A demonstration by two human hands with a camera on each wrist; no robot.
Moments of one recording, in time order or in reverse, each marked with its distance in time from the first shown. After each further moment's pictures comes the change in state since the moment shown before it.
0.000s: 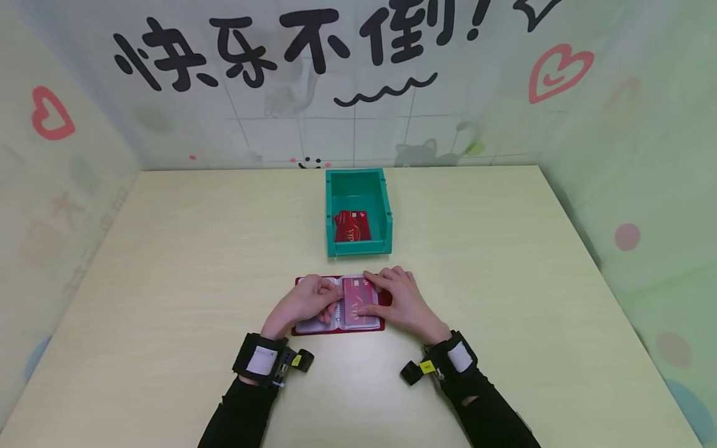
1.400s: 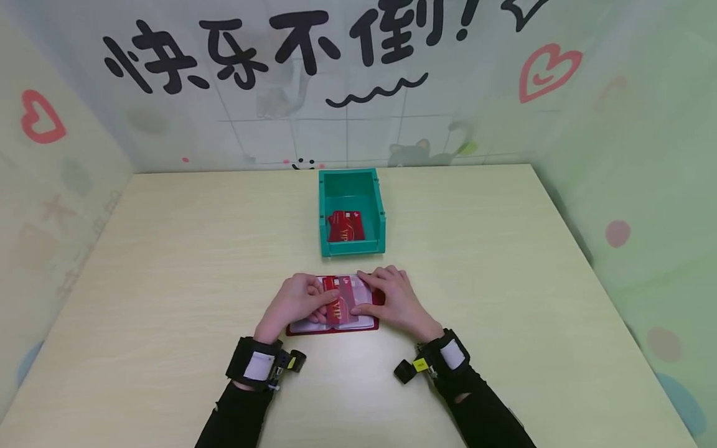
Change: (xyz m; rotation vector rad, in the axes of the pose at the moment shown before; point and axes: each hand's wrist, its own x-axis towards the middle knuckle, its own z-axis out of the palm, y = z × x) left_hand -0.006 0.006 0.004 0.103 0.169 -0.070; right_hand 0.001 0.001 0.001 -0.010 0.010 0.000
